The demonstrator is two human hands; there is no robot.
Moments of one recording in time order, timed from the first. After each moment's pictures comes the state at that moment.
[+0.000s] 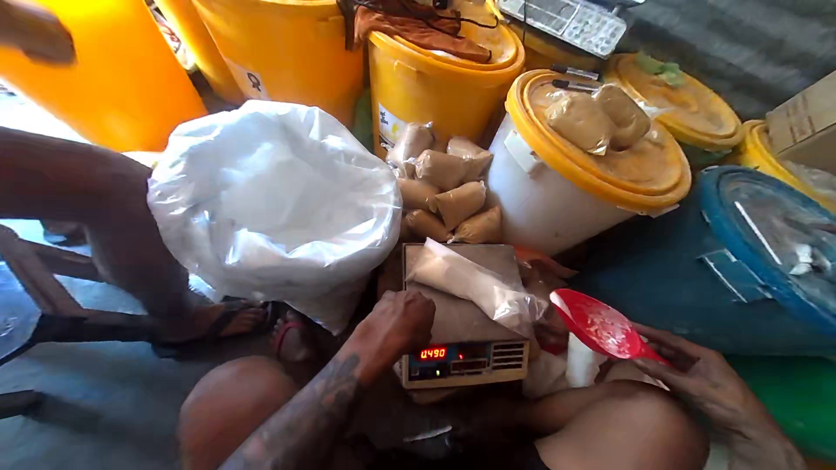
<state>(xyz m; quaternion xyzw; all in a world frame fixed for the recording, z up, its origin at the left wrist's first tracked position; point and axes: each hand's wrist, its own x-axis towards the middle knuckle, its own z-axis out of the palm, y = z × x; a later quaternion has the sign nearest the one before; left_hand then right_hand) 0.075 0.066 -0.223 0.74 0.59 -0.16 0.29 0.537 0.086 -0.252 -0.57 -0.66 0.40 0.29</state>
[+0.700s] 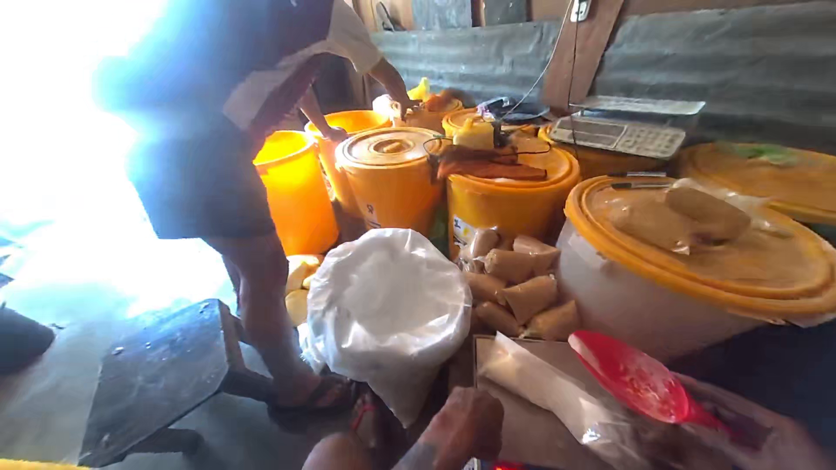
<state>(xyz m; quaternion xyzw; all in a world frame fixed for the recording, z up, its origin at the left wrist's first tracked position) 0.074 0.069 -0.235 0.71 0.62 -0.14 0.30 0.433 0.160 -0.240 -0.39 -0.75 0.42 0.33</state>
